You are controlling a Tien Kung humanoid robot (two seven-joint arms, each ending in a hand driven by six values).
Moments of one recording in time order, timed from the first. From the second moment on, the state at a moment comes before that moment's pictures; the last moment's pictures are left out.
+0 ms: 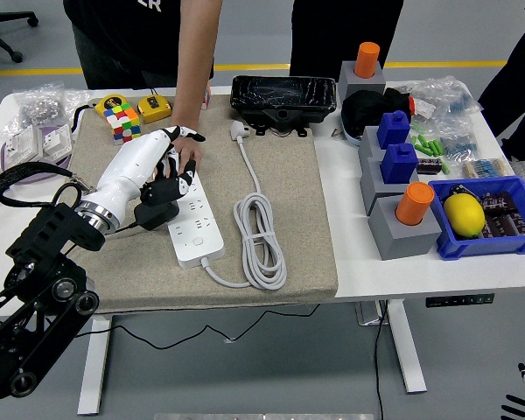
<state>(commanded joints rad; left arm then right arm) -0.26 0.21 -1.16 -1.59 1.99 0.06 0.22 0.20 -0.11 1.63 0.18 -1.22 -0.10 -0.11</state>
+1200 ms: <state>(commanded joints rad) -0.30 0.19 -1.13 -1.21 2.00 0.09 0.15 0.19 -0.11 1.63 0.18 -1.23 -0.10 -0.11</state>
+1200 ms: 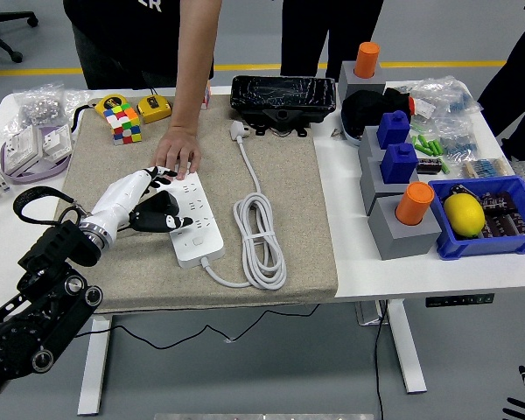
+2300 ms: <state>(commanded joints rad) -0.30 0.18 -1.13 -1.17 2.07 0.15 0.15 0.19 -0.11 1.64 0.18 -1.23 -0.10 -0.11</state>
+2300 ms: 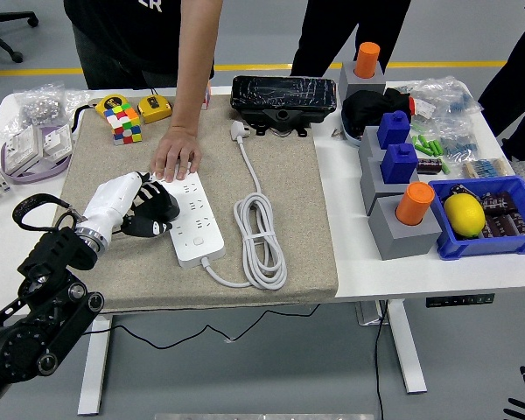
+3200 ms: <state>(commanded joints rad) -0.30 0.21 -1.21 -1.25 2.12 0.13 0.18 0.20 -0.11 1.65 0.18 -1.23 -0.10 -0.11</state>
